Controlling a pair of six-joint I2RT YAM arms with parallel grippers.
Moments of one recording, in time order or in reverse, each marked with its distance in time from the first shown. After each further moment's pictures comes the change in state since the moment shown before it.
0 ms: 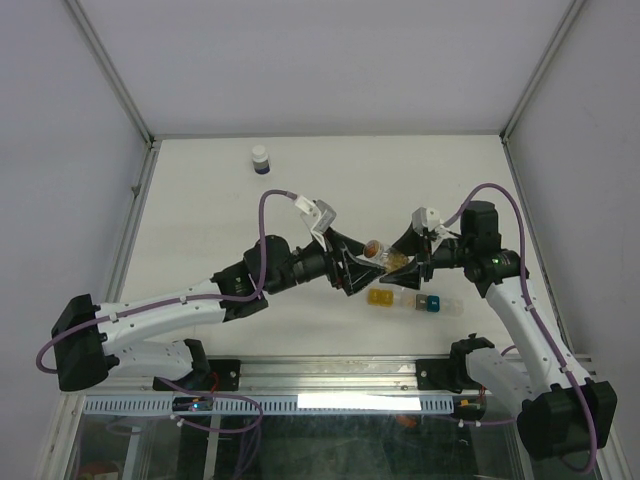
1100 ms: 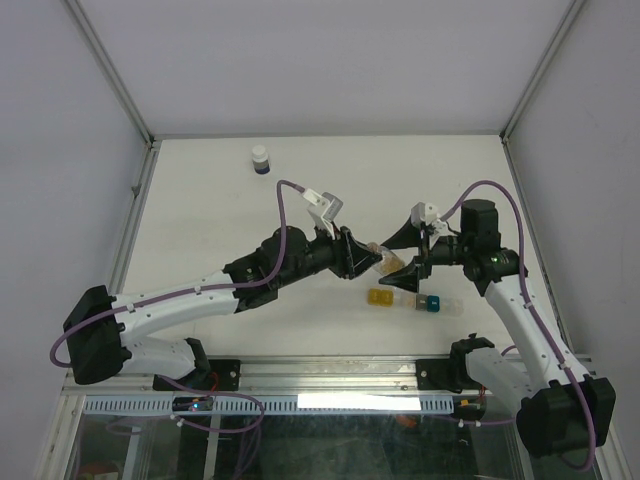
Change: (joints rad) left arm 0.045 0.104 0.064 -0.099 -0.053 -0.111; right arm -0.008 0.014 -0.002 0.032 0.049 0.051
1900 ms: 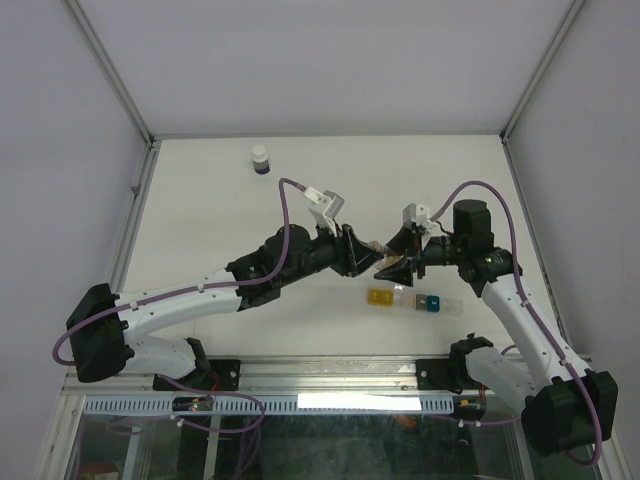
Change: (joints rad) left arm 0.000 0.026 0.022 -0.019 -0.023 -0.034; right arm 0.066 0.013 -0.015 0.063 0.078 0.055
